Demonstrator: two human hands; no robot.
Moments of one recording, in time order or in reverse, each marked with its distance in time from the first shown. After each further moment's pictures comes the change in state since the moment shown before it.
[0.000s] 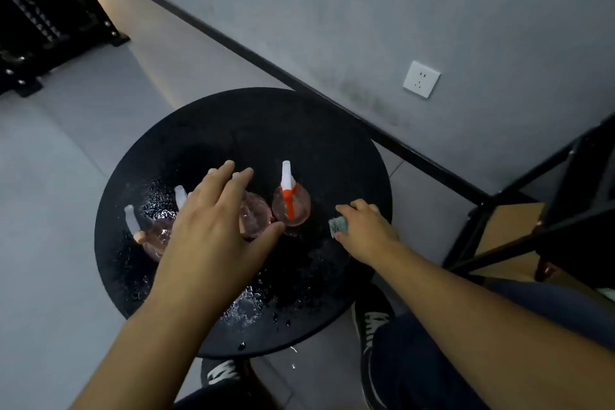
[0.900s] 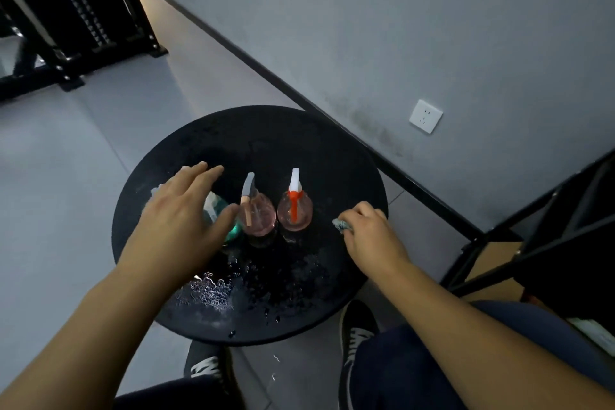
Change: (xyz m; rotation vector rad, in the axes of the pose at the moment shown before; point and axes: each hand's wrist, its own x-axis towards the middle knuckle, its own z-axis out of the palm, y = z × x) left_hand -0.026 -0.034 -0.028 0.040 0.088 -0.073; right_hand -0.055 -0.013 -0.043 0.015 0.298 -0.184
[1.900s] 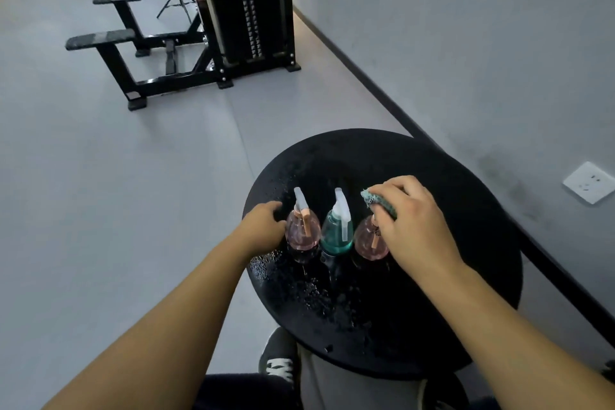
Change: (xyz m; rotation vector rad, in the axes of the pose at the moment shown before) left_hand 0.022 -0.155 0.033 -0.306 -0.219 -0.505; right_hand 0.050 -0.177 -0.016 0.257 0.167 -0.346
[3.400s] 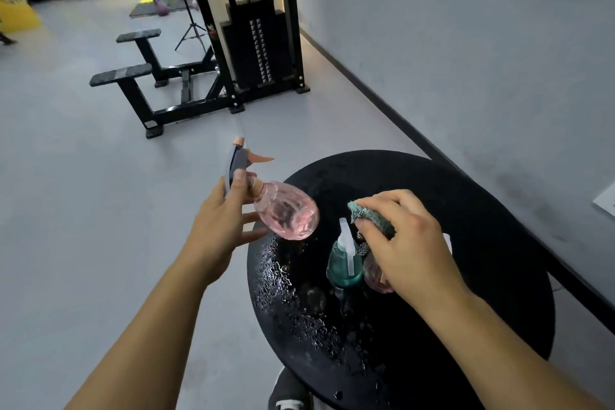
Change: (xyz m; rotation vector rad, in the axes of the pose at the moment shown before) left_hand -0.039 0.039 -0.074 -0.929 0.290 0.095; right_hand 0.021 -0.019 -0.009 0.302 0.022 -0.004
